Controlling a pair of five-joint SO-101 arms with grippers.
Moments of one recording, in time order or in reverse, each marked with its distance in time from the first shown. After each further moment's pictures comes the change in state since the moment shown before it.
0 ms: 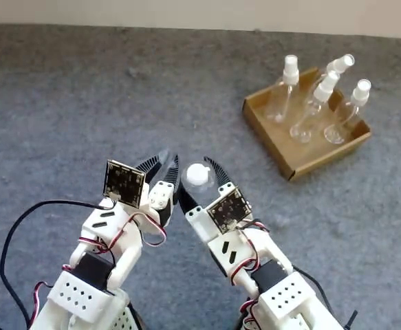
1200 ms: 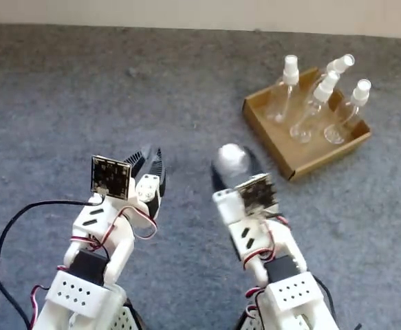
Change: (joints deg) left arm -9.4 0.0 1.0 0.0 -0.2; right arm 17.5 0.0 0.0 2.5 -3.8
